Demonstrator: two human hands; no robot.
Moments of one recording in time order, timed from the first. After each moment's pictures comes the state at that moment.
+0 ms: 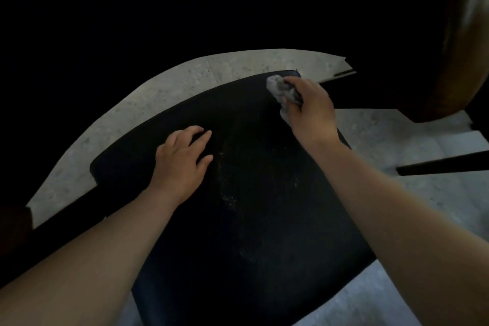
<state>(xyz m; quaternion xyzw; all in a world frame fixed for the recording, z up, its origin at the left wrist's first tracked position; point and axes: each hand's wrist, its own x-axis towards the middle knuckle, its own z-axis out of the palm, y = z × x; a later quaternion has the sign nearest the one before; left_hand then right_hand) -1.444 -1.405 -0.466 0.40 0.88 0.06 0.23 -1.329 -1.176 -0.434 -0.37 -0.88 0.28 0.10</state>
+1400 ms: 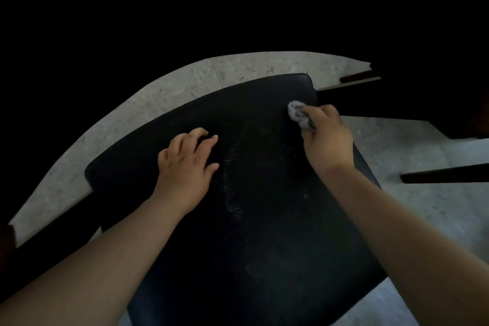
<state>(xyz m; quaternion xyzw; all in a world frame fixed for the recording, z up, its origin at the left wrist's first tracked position) -1.444 -1.406 -0.477 0.39 0.89 0.08 0.23 -1.305 -1.182 -0.467 -0.40 -0.90 0.19 0.03</state>
